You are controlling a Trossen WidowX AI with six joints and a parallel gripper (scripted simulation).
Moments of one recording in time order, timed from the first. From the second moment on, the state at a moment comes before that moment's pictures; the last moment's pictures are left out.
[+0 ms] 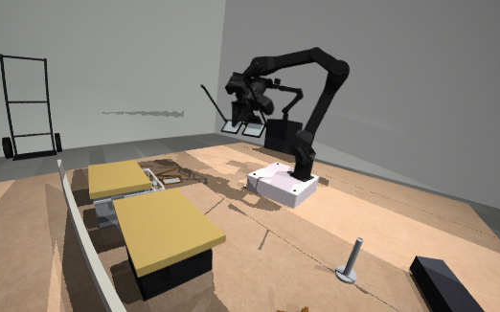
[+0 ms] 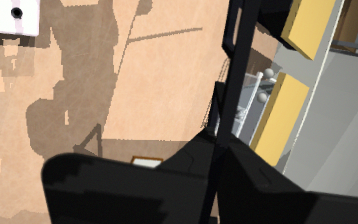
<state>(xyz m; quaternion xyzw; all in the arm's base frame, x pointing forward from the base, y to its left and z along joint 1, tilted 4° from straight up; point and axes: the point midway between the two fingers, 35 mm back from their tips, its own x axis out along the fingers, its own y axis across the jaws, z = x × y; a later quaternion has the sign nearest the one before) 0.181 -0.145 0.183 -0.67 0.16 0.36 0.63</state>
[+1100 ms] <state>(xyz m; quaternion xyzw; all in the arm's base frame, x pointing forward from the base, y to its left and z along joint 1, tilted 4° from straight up) 0.214 -0.086 0.152 -0.55 0.24 0.49 0.63</state>
